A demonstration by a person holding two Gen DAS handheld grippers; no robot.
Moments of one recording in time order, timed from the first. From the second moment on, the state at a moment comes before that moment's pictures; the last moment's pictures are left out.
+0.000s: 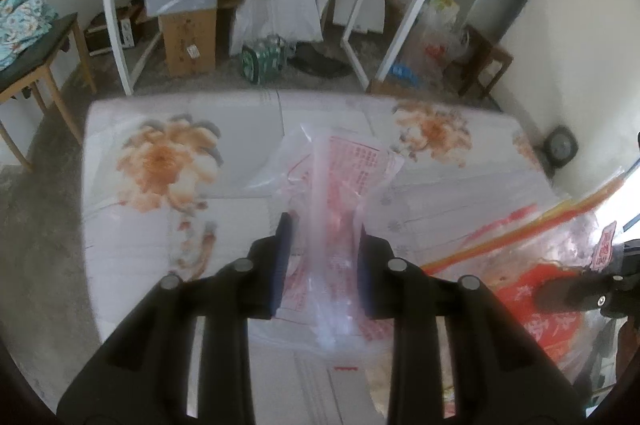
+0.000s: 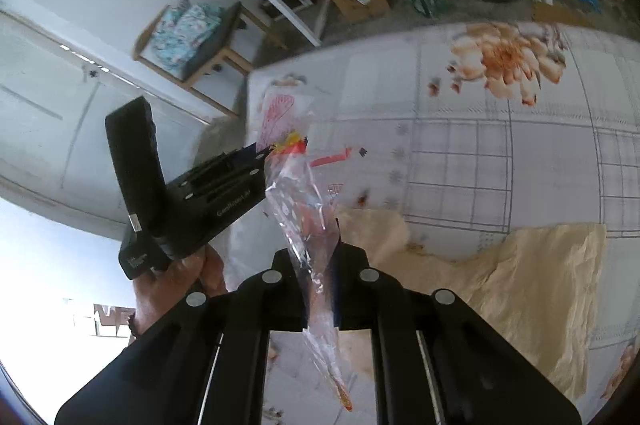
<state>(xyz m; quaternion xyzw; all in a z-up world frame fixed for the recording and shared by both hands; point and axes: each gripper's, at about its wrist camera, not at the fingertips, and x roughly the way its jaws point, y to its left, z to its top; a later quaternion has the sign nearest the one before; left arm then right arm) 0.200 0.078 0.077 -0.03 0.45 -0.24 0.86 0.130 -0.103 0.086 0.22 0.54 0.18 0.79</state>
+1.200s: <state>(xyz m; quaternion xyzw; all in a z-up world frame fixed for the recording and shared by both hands) -0.439 0.450 -0.170 -0.26 0.57 0.17 0.76 -0.256 0.234 0.003 -0.02 0.59 0.48 0.65</state>
